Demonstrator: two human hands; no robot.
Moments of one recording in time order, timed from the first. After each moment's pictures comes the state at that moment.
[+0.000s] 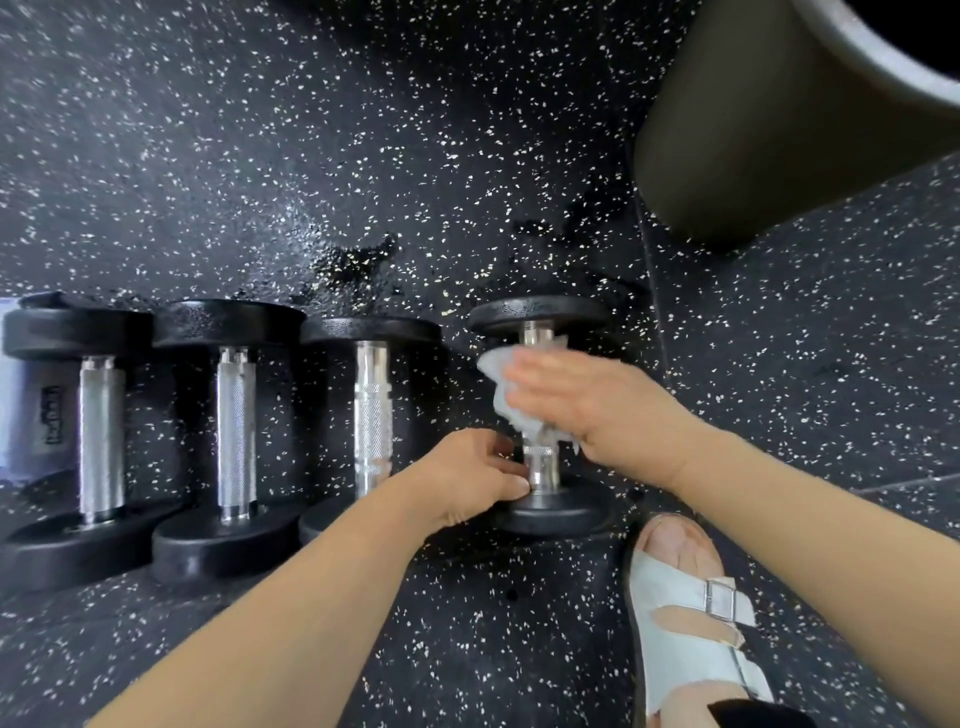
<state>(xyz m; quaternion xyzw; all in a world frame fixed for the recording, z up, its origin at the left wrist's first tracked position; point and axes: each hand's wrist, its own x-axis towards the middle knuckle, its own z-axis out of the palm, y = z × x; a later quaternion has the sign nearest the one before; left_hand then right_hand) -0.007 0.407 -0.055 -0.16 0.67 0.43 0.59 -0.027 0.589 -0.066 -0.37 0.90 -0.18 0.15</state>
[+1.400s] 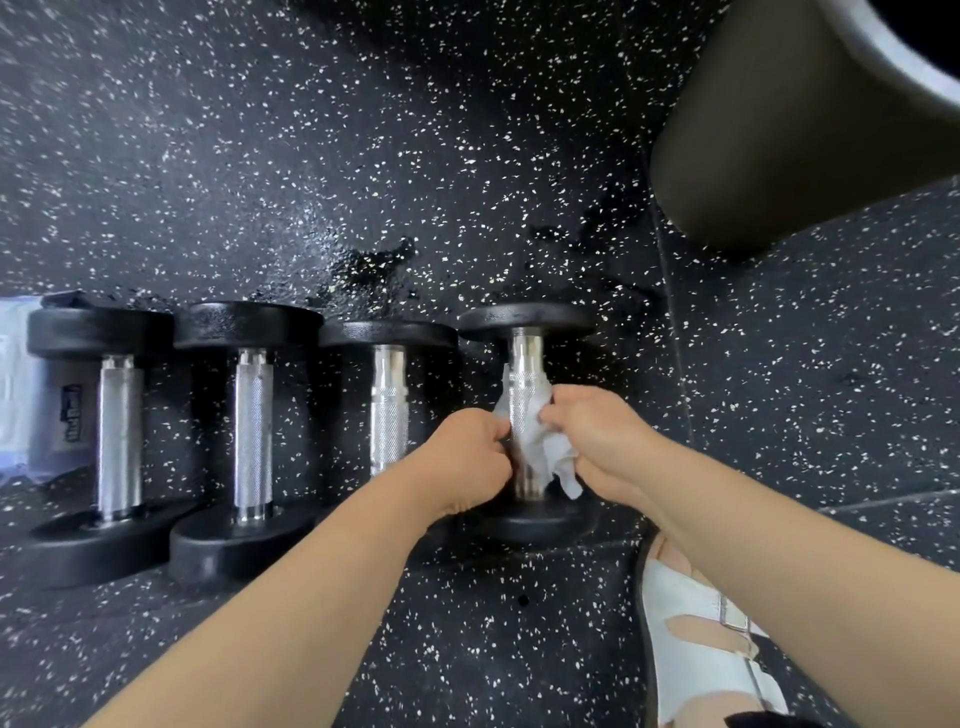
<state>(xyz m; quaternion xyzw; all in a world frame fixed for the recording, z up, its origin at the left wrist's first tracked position) -0.021 0.396 -0.064 -0.10 0.75 0.37 0.53 -0.024 0.538 -0.053 0.36 0.61 -0.57 0.41</state>
